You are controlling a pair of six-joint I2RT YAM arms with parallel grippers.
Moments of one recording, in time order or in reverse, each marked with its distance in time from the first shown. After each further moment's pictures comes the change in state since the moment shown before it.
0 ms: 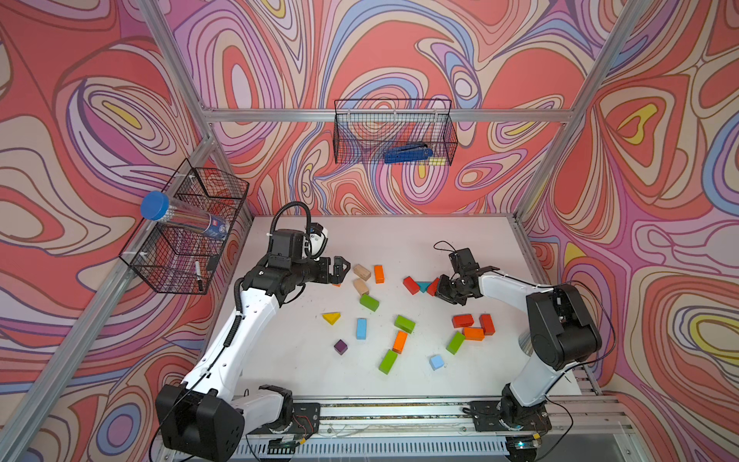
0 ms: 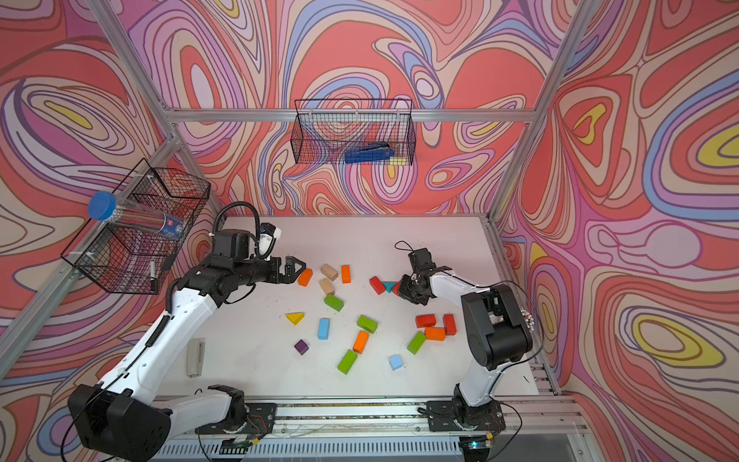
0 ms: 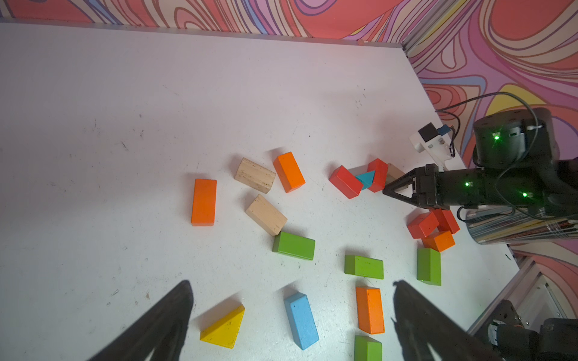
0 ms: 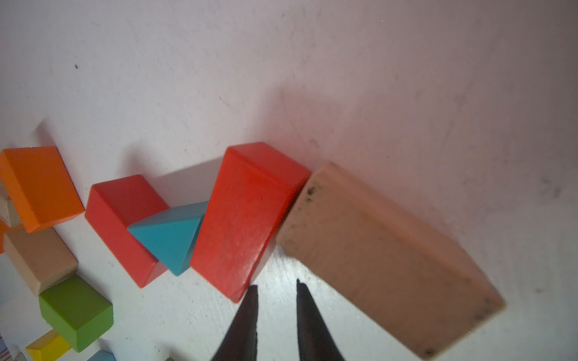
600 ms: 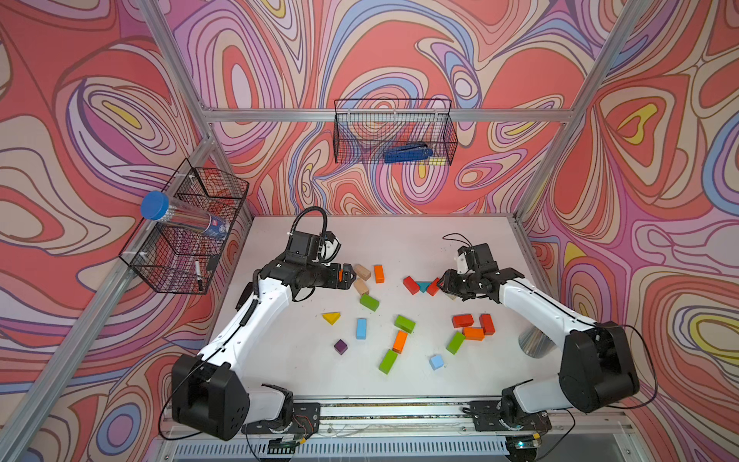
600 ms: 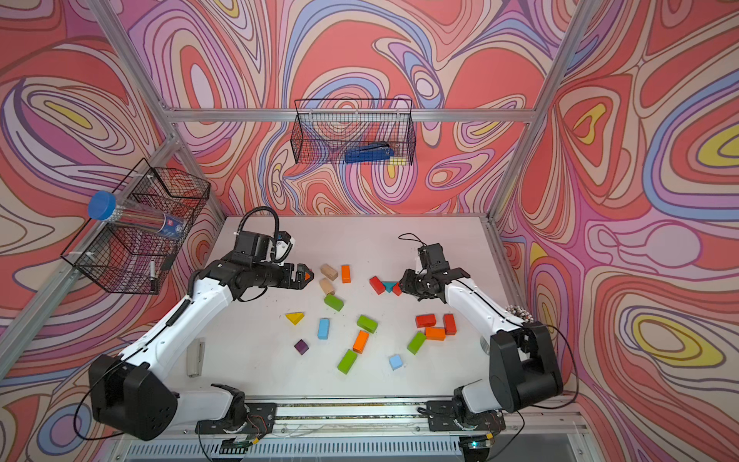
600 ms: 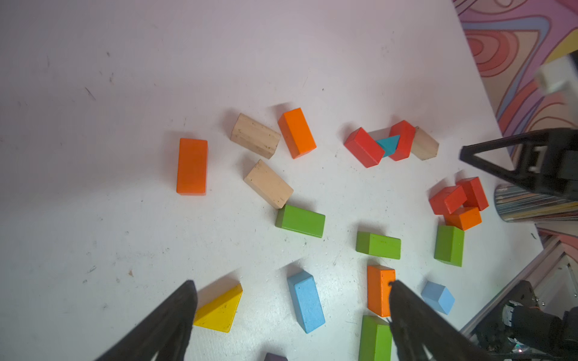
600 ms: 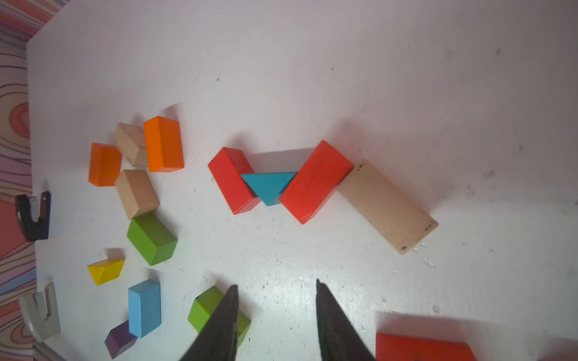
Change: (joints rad) left arm -0.075 0.174 0.014 -0.080 -0.073 -0.018; right arm 0.001 -0.319 -0.033 -0.072 -0.065 -0.175
